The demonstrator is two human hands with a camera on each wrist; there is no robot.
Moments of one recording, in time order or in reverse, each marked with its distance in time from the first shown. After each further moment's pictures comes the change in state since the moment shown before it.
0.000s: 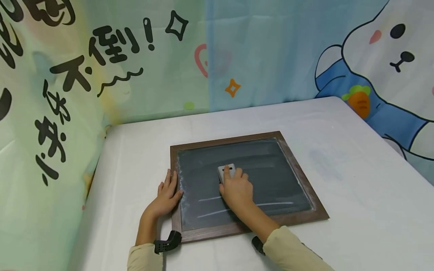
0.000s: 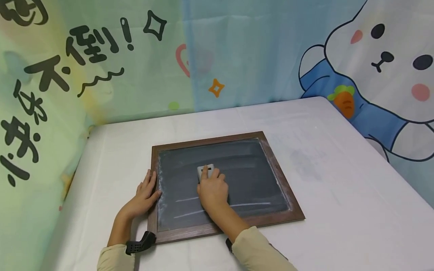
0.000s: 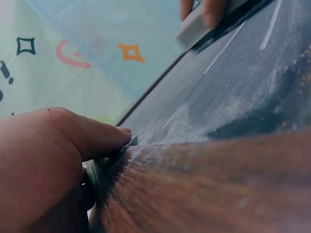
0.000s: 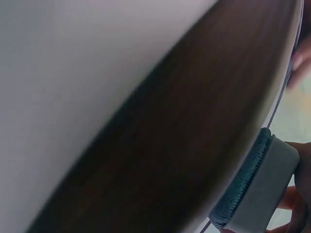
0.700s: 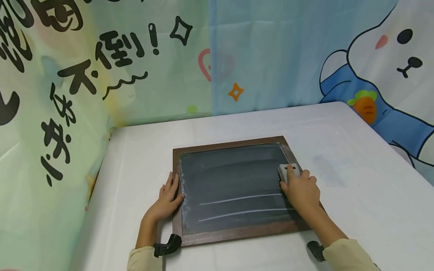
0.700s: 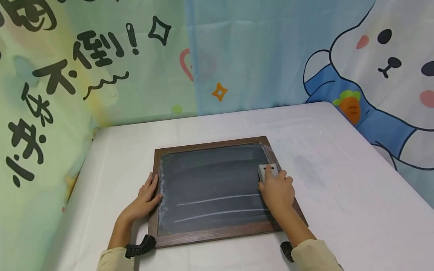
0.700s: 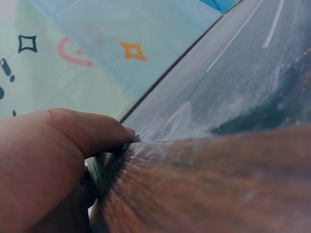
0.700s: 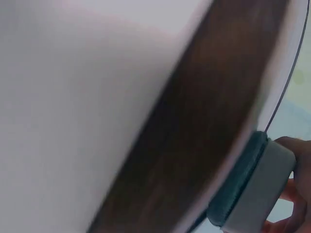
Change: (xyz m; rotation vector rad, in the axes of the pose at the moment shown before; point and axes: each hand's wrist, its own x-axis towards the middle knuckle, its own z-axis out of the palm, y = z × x) left_hand 0.002 -0.005 0.000 -0.009 0.026 -0.013; right_hand -0.006 0.145 -0.012 0.101 -0.141 0.168
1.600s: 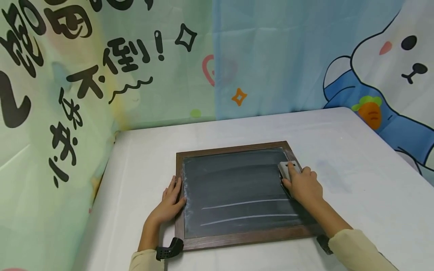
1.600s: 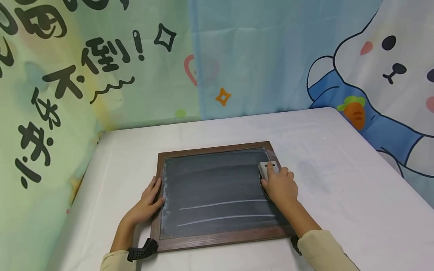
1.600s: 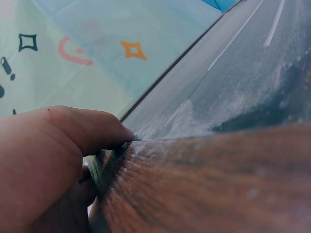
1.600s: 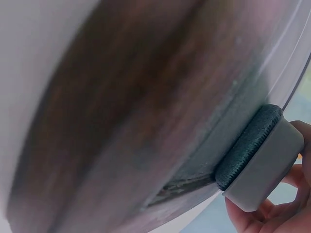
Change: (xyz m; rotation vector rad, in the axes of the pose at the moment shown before) left_hand 0.001 -0.005 0.001 -0.023 0.036 0.010; right_hand 0.030 0.008 -0.001 0.054 -0.148 0.000
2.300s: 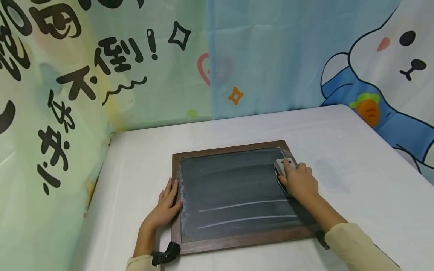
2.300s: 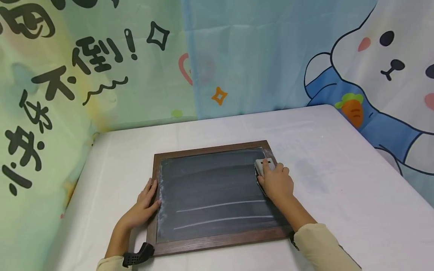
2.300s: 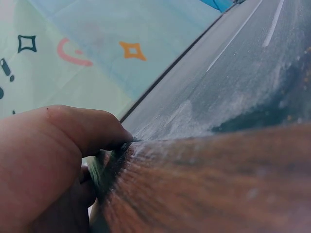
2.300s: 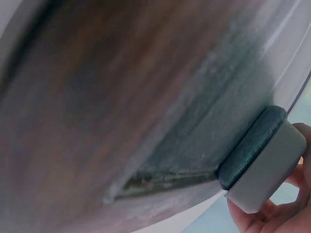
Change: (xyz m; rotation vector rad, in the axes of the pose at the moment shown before) left_hand -0.002 0.002 0.001 0.000 -0.012 0.006; right_hand 0.010 0.003 -0.001 -0.042 0.019 -0.049
